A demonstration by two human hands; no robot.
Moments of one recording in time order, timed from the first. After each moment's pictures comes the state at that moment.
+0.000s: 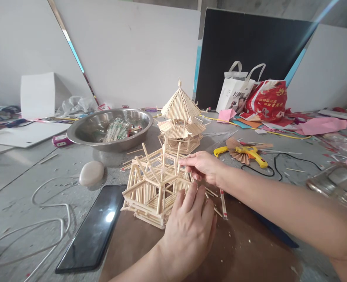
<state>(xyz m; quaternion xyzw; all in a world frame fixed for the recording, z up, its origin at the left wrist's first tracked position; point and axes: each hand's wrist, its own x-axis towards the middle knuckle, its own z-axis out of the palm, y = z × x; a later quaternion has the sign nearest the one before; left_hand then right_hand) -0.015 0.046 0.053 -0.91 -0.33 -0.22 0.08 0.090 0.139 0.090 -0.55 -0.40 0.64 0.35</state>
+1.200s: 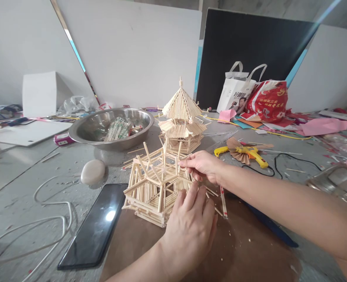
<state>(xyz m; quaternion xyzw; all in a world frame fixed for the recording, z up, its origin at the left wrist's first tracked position) -0.015 0.047 0.052 -0.91 -0.33 -0.23 0.07 0.093 0.142 0.082 -0.53 -0.47 0.62 0.33</state>
